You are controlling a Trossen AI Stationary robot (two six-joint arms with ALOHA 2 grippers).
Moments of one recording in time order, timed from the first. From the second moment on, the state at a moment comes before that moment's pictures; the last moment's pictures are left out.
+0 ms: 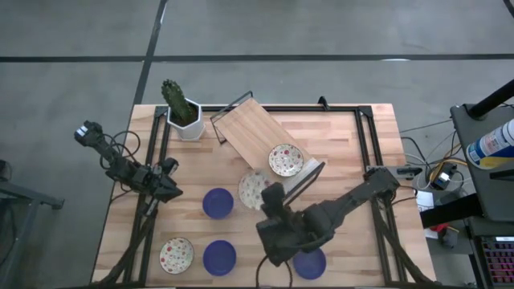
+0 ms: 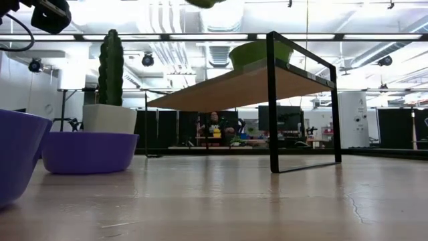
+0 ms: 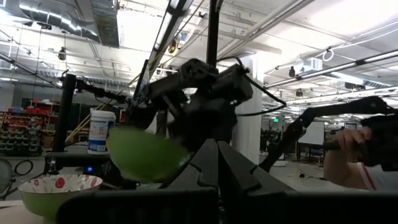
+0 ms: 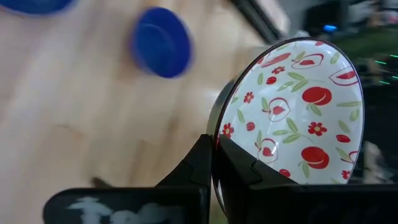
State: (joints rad) left arm -0.68 0.34 0.04 0.72 -0.33 0.07; right arm 0.54 2.16 2.36 -1.40 0.77 -0.06
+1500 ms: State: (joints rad) left arm -0.68 0.34 0.04 0.70 -0.33 0.05; right arm 0.21 2.03 2.33 -1.57 0.45 0.43
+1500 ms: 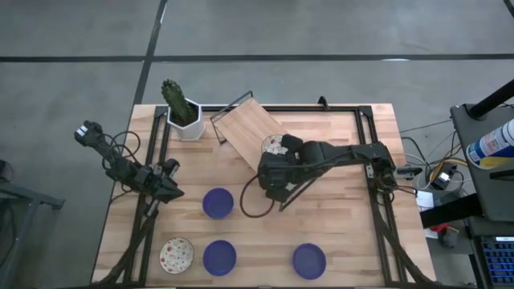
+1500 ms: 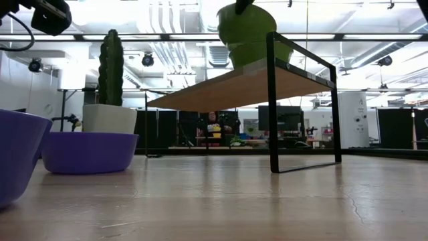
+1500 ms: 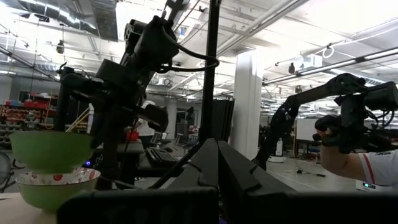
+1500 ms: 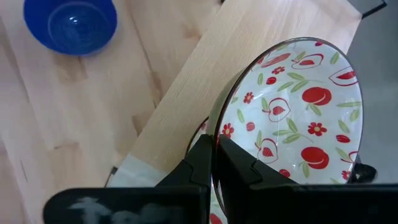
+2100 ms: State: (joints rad) left arm -0.68 0.35 0.04 0.69 -0.33 0.02; right arm 0.36 1.82 2.11 -1.57 0.55 0.52
